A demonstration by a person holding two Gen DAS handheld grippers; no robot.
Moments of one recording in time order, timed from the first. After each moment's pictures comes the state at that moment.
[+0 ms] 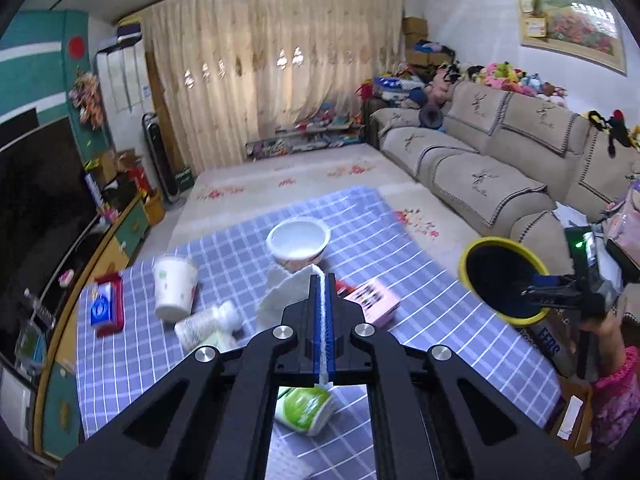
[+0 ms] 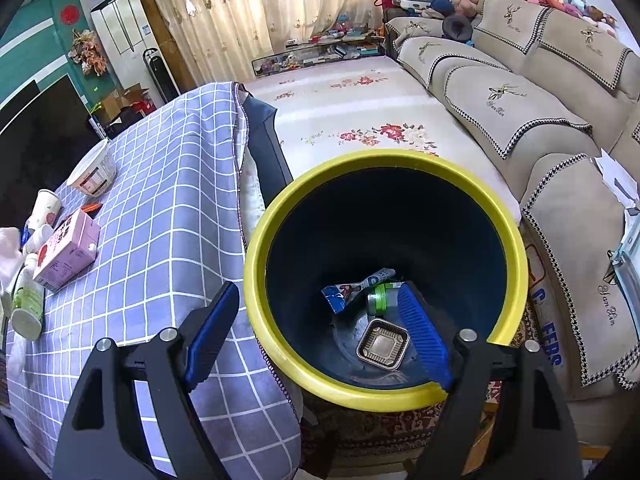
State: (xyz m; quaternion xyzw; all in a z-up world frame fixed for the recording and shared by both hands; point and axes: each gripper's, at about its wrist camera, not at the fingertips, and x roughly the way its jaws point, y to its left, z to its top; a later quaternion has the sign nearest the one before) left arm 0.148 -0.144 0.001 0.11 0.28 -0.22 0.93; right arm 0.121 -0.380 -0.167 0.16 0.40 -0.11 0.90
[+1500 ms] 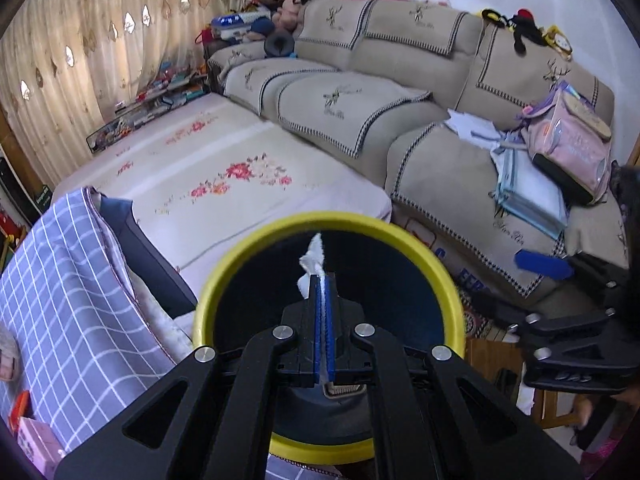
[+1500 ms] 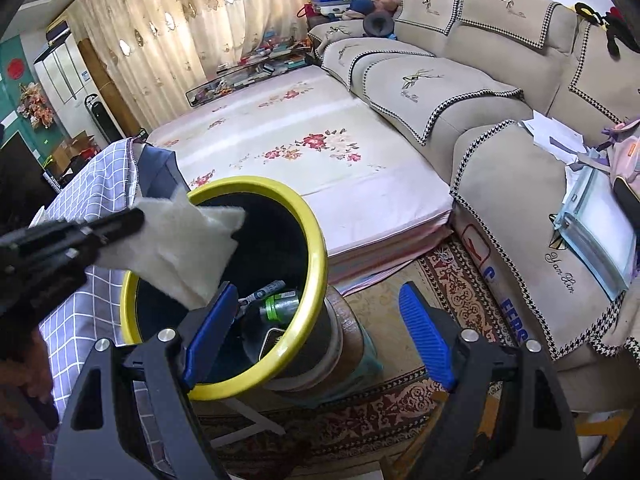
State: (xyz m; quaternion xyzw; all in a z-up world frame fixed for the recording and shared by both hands) left arm 0.185 -0.539 -0.149 0.21 0.38 -0.41 0.80; right arm 0.047 -0.504 -0.170 0.21 0.37 -0.21 0.88
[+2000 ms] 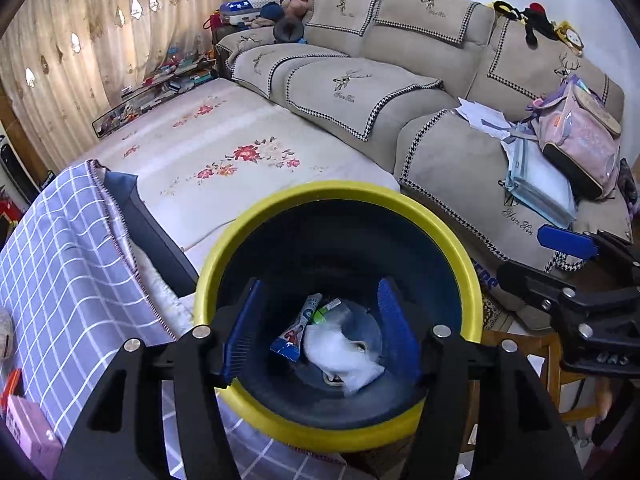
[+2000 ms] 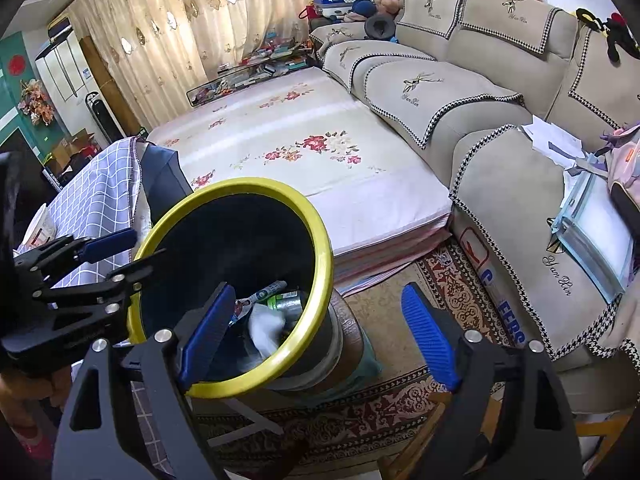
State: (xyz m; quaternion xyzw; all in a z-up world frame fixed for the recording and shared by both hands) left arm 0.185 -0.527 -0.166 0.20 0.40 -0.40 0.80; right arm 0.047 -0.496 -0.163 0.20 0.37 -0.22 0.88
